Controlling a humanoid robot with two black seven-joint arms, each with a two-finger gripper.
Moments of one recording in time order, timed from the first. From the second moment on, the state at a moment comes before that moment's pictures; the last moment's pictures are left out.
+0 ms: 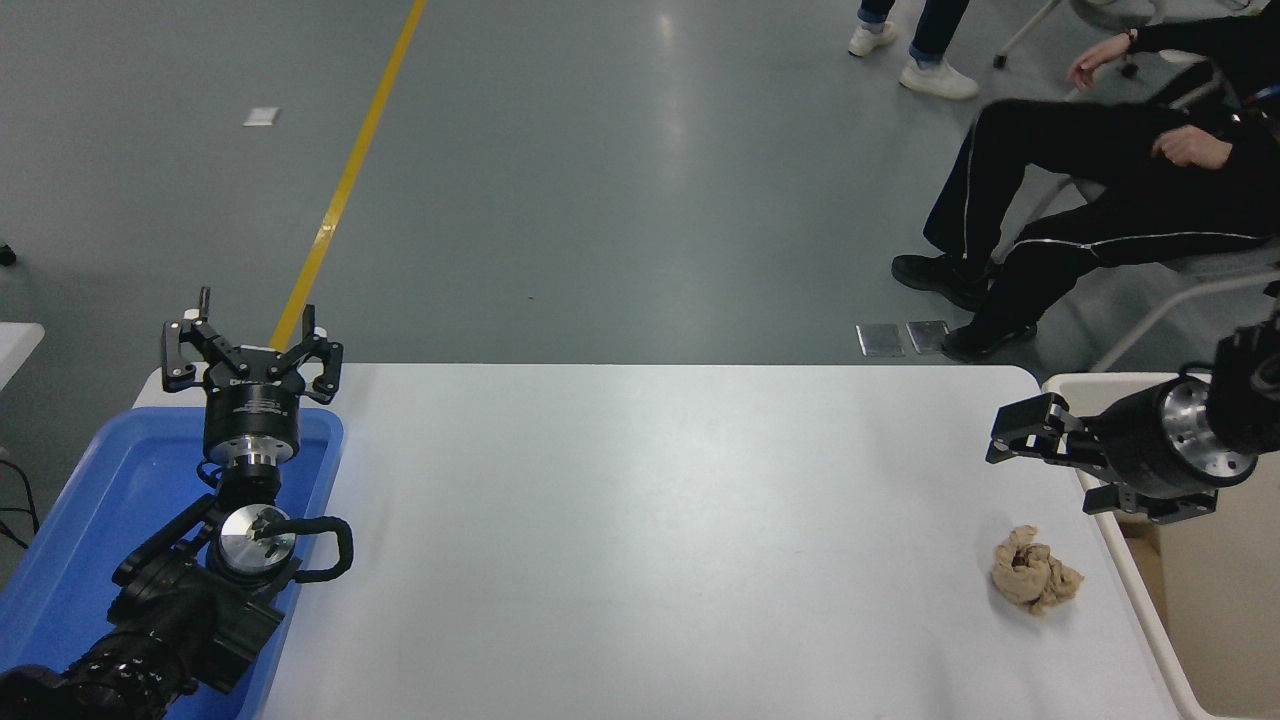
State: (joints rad) left arm -0.59 0.14 -1.05 -0.42 -0.12 -0.58 -0.60; right arm 2.04 -0.75 -1.26 1.67 -0.13 0.30 -0.11
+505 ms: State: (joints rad) left arm -0.59 0.14 -1.05 -0.42 -0.12 -0.58 -0.60; right arm 2.30 -0.73 -1.31 1.74 -0.13 0.59 -0.11
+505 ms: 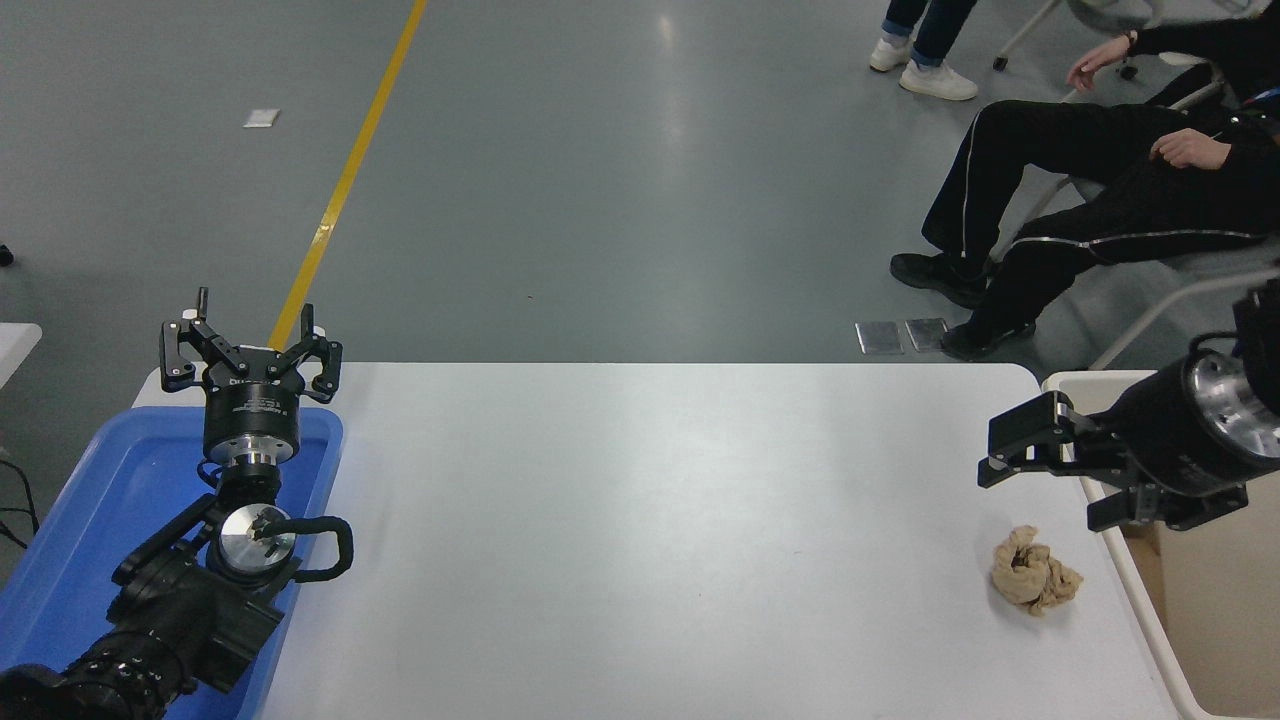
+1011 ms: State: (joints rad) left arm -0.59 0.14 -1.05 -0.42 -0.12 -0.58 -0.60; right arm 2.30 -0.73 -1.32 1.72 -0.13 0.63 -0.11
